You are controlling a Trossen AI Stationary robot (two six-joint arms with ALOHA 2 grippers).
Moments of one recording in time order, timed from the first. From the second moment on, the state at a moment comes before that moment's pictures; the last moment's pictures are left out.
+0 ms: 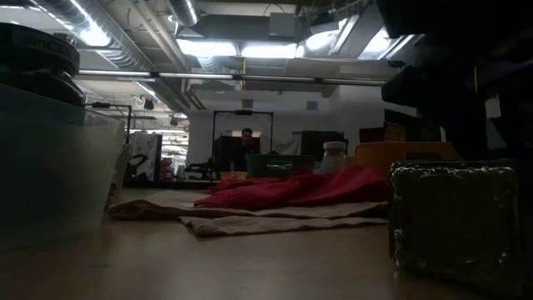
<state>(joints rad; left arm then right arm) -0.69 1.80 1.32 -0.19 -0.94 -0.76 0.50 1.88 1.37 -0.88 -0.19 0.23</state>
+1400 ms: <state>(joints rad) -0.69 1.80 1.32 -0.19 -0.94 -0.78 0.53 1.88 1.19 -0.62 -0.12 0.12</state>
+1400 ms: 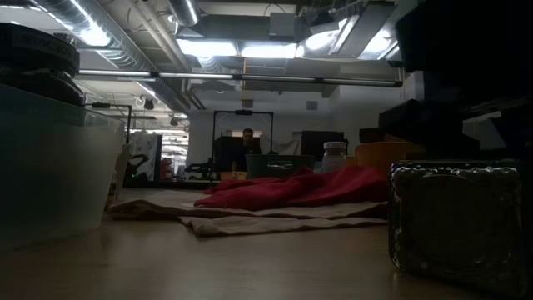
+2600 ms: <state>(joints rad) -0.67 1.80 1.32 -0.19 -0.94 -0.92 0.73 1.51 0.49 0.28 0.24 0.24</state>
